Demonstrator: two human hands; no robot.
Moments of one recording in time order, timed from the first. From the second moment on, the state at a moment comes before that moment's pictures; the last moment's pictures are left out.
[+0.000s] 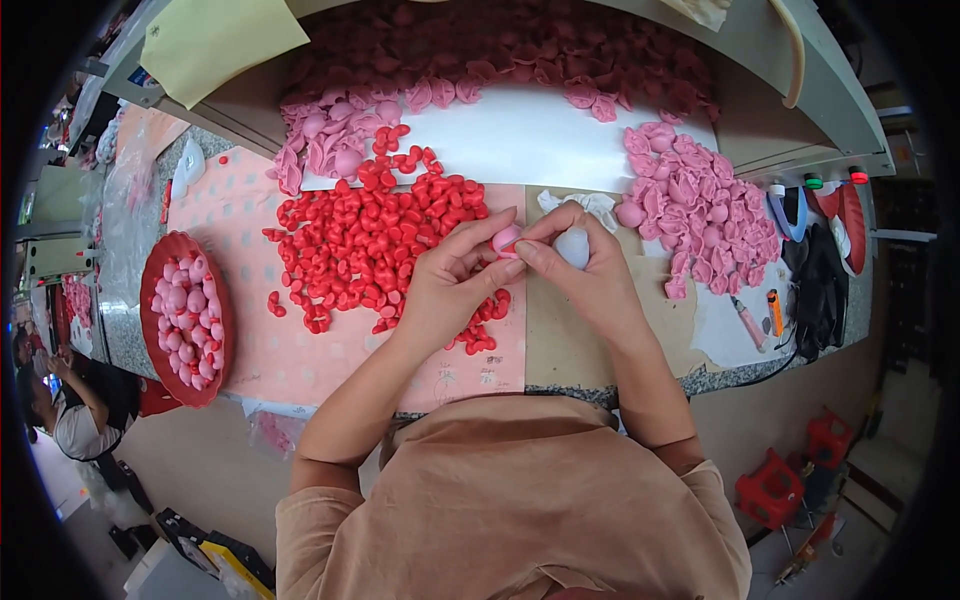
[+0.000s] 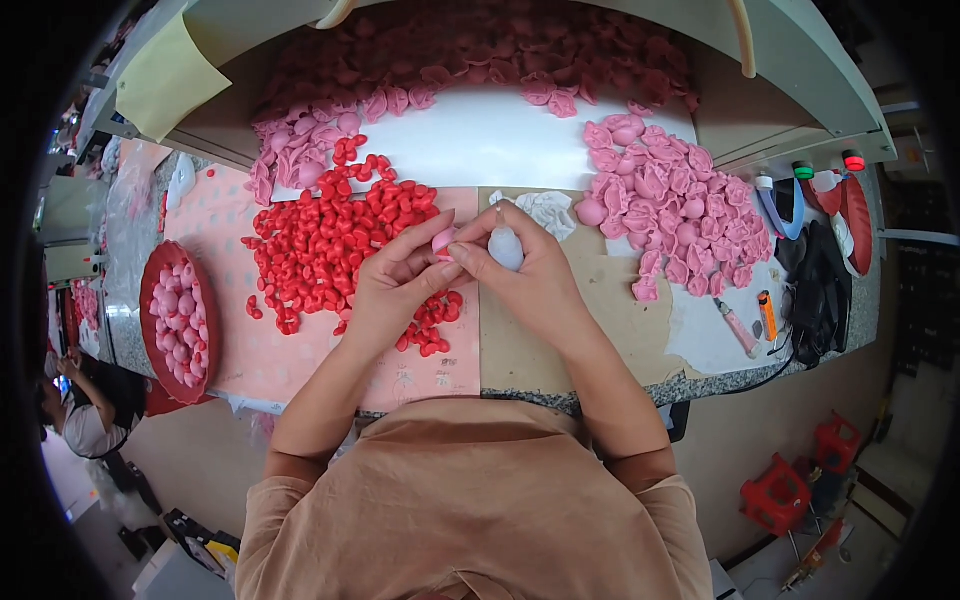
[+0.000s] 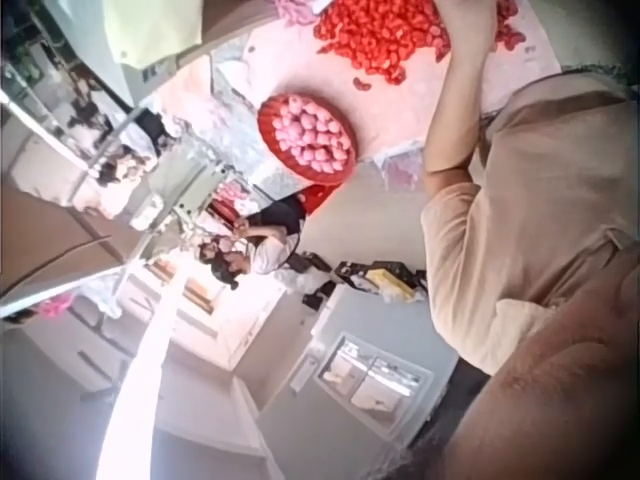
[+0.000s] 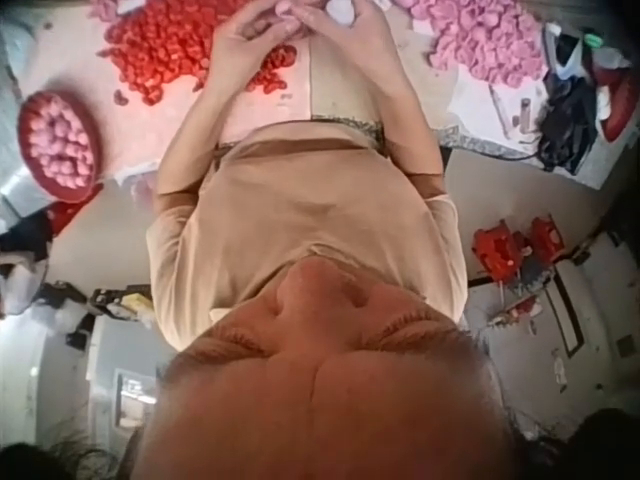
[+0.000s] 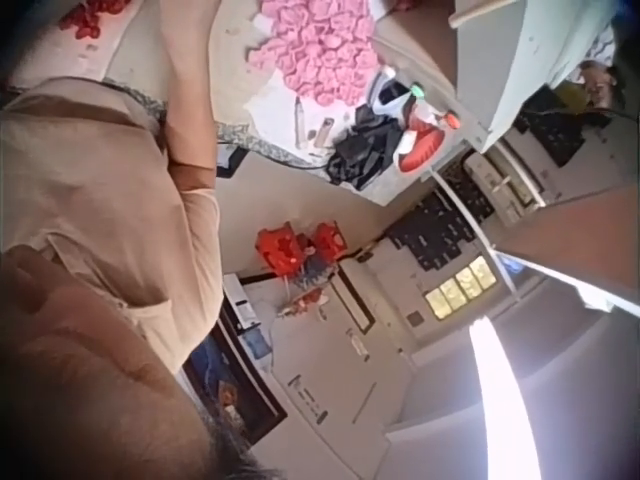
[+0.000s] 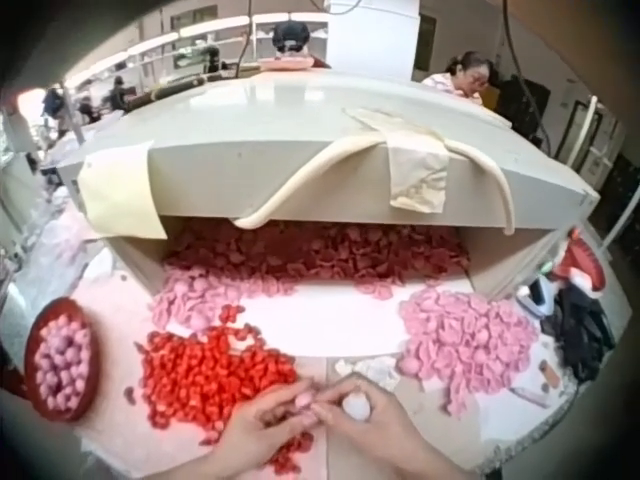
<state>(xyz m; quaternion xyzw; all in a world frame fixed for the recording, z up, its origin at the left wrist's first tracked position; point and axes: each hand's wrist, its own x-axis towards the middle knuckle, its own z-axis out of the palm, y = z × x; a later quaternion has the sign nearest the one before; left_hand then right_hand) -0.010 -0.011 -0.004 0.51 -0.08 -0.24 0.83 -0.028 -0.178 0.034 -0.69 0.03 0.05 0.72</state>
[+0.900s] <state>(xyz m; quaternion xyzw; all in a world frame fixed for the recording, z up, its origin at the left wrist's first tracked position) -0.009 -0.013 -0.004 0.54 -0.07 -0.23 0.80 -0.022 -0.186 0.027 -0.71 0.04 0.10 0.69</state>
